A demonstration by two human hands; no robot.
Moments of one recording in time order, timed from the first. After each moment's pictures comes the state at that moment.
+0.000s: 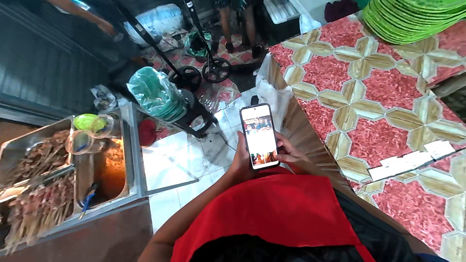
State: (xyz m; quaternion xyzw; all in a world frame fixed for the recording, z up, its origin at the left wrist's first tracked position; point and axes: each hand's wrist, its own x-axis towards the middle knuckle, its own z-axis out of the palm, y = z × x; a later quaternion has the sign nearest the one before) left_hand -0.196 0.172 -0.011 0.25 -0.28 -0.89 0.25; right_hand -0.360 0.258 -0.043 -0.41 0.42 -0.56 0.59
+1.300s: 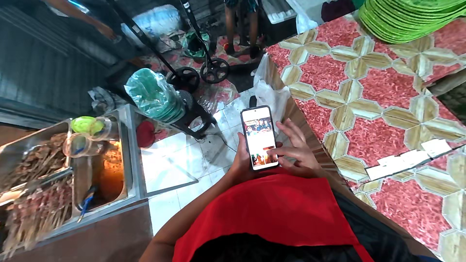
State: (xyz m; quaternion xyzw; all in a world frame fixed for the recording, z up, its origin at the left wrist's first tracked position) left_hand -0.201 0.171 -0.017 0.24 -0.29 -0.90 0.24; right_hand -0.381 0.262 -0.050 -0.68 0.49 -0.52 0.16
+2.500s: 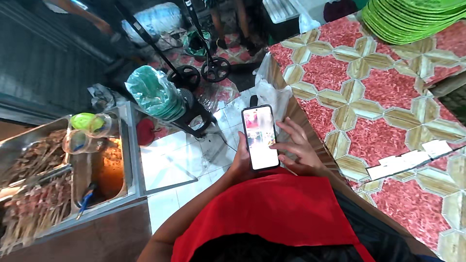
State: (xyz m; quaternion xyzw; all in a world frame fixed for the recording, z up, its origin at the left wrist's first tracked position) left_hand -0.193 0.171 -0.017 0.23 -0.28 -0.90 0.24; right_hand -0.380 0.260 -0.044 -0.69 0.52 -0.48 0.15
